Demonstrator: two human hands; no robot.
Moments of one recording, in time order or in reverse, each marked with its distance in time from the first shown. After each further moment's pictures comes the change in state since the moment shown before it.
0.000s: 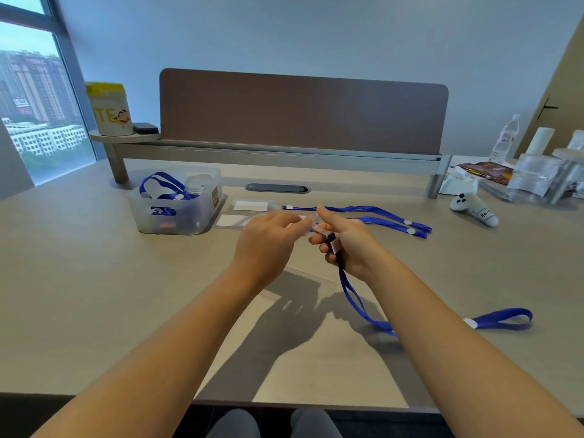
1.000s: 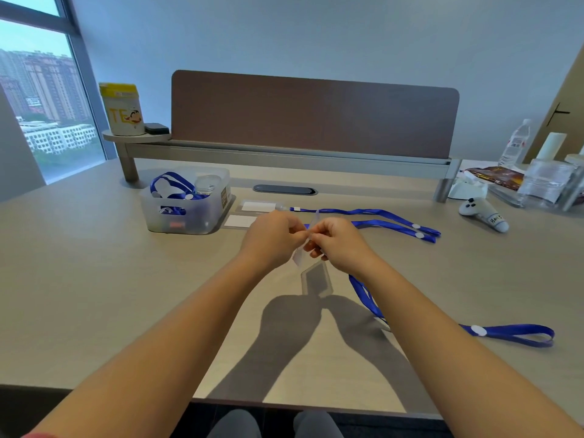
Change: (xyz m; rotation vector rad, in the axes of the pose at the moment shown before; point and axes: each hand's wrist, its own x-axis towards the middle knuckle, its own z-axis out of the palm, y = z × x) left_hand 0.018 0.003 -0.014 -0.407 -0.320 -0.583; right_hand 0.005 0.003 0.020 -0.640 -0.003 -0.343
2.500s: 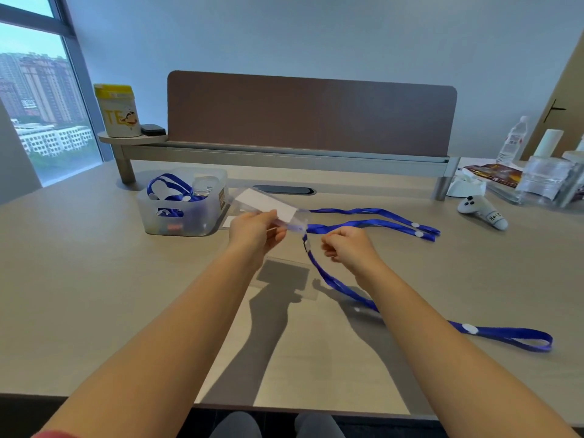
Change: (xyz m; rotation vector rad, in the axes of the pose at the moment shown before) left_hand 0.014 -0.012 -0.004 -1.216 0.161 -0.654; right_hand 0.006 0.021 0.000 0.268 0.127 0.286
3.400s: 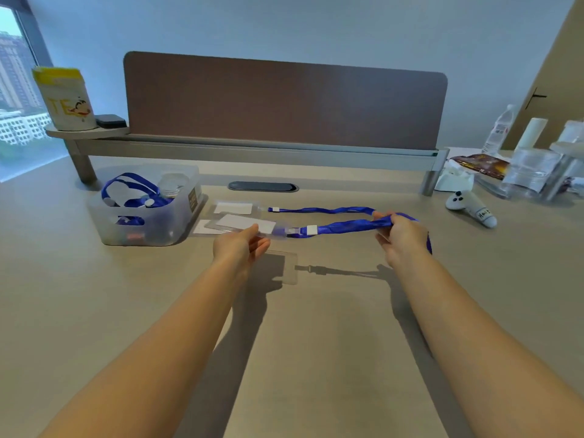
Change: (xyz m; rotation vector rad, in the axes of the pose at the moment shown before) left_hand 0.061 -0.027 0.017 -0.072 0.053 -0.105; right_hand 0.078 0.021 -0.077 0.802 0.510 0.196
